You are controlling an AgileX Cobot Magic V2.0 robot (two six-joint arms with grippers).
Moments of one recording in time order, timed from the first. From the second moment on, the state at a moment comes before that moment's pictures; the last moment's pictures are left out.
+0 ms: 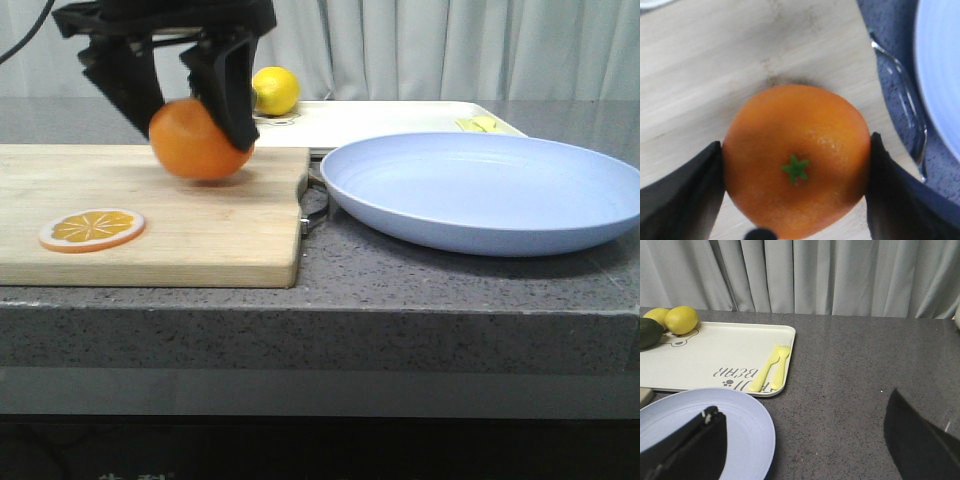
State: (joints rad) left arm -0.55 1.78 -1.65 -0.04 1.12 -0.09; right arm 0.02 0.54 -0.59 0.04 0.28 0.01
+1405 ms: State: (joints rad) left arm -0.87 1.99 -1.81 -0.07 0.76 -0.07; right arm 0.02 0.54 -0.59 0.04 0.27 0.01
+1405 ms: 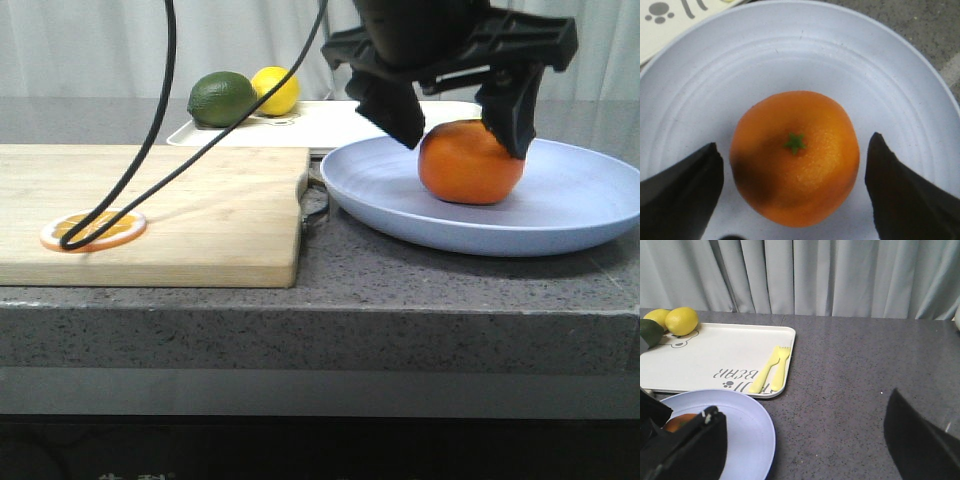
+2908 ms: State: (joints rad) left arm -0.72 1.74 -1.82 0.08 1.25 -0.10; right arm 0.02 0.54 -0.59 0.04 0.26 0.01
